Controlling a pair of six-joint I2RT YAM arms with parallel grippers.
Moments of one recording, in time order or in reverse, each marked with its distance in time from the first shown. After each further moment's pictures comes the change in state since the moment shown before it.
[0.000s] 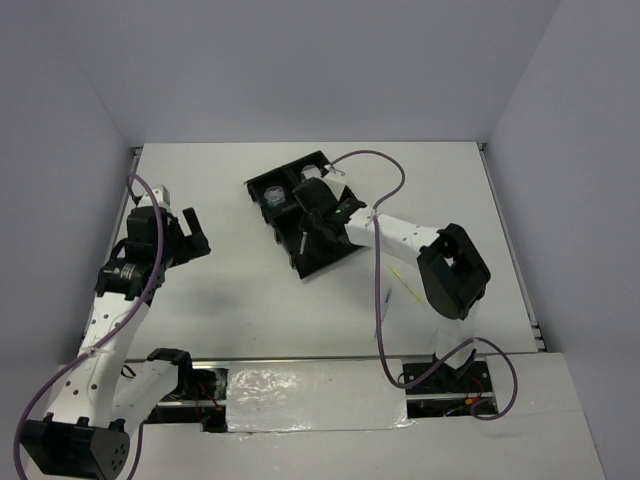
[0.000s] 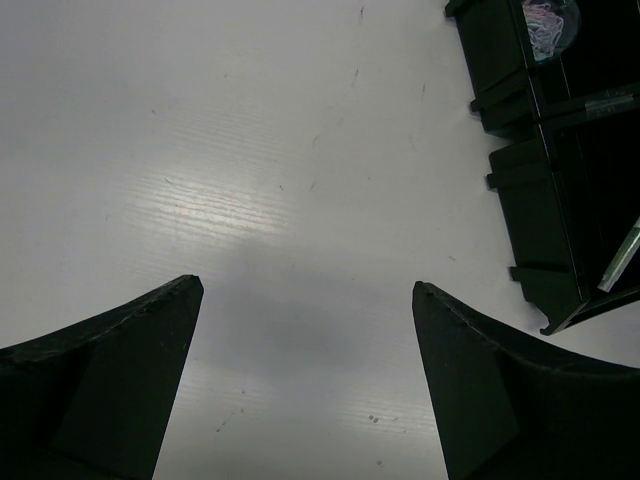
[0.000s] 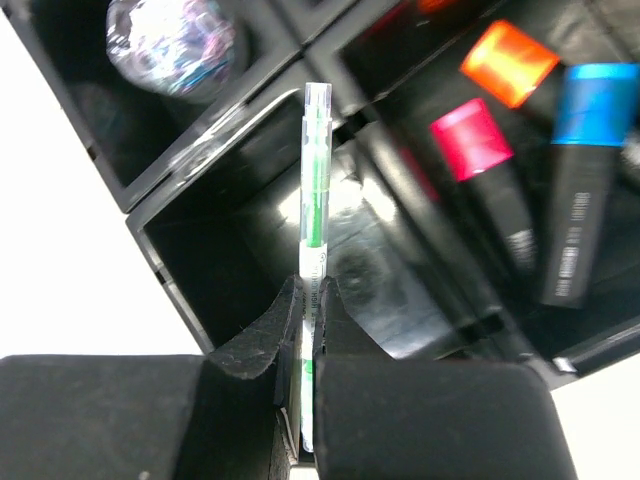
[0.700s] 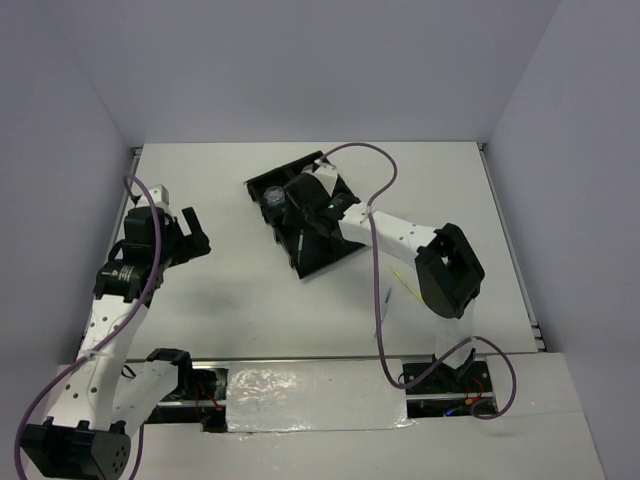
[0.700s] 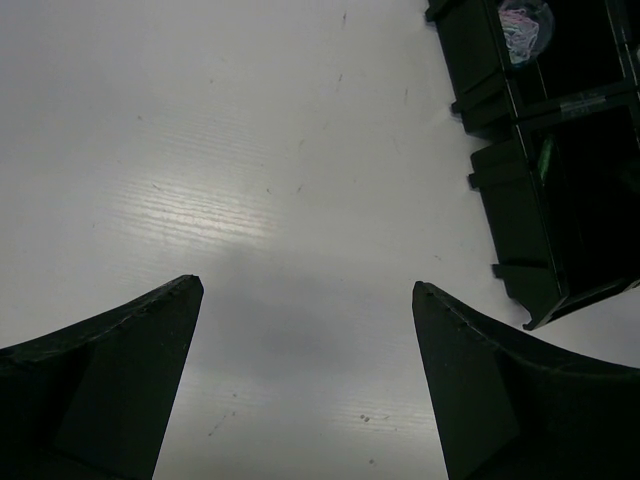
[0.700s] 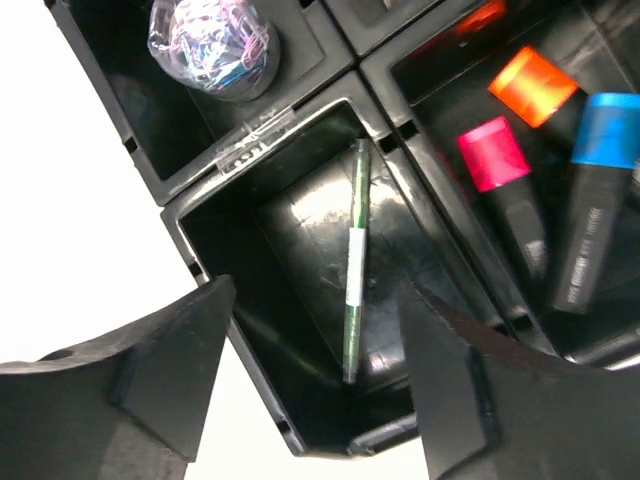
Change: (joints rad) left arm 0.010 -0.013 0.000 0.007 0.027 0.002; right arm 0.037 0.050 0.123 -0.072 0.026 -0.046
